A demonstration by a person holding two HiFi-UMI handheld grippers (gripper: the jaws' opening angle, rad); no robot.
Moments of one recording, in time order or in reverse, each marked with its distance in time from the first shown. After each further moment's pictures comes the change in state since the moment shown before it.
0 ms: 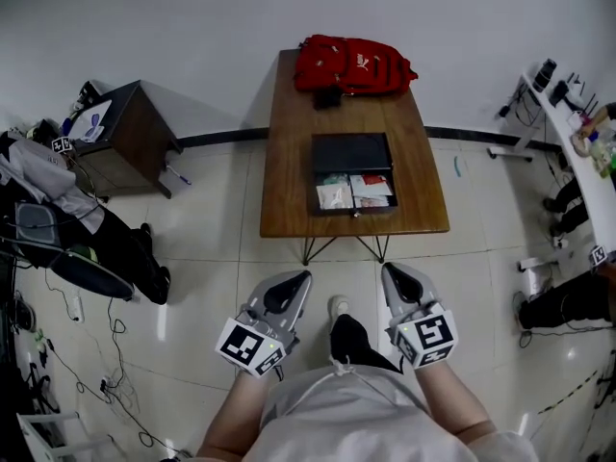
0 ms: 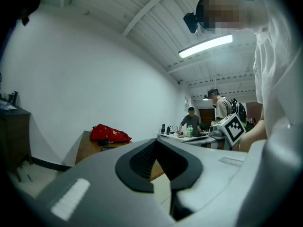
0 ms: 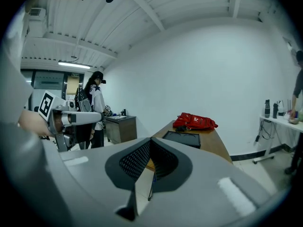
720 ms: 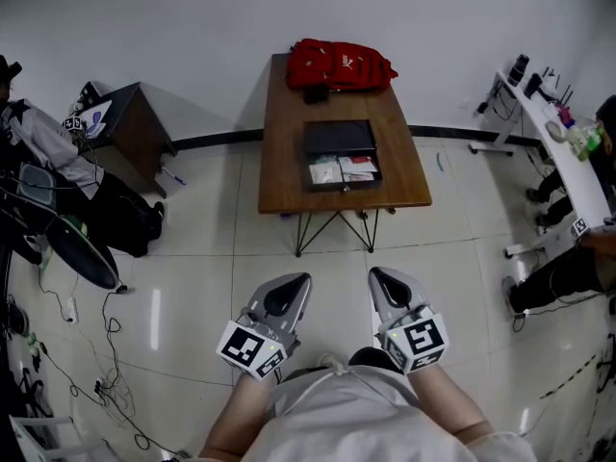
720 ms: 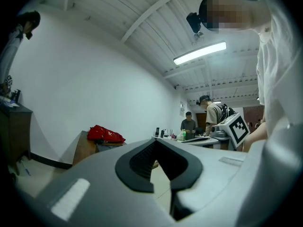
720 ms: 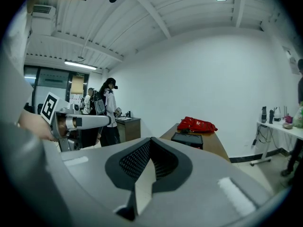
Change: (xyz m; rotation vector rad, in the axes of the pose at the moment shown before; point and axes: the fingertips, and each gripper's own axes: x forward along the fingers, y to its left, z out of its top) left arm -0.090 -0.089 -0.002 -0.020 -0.044 -0.031; right arm -0.101 0.096 -0.004 -0.044 -0.040 0.000
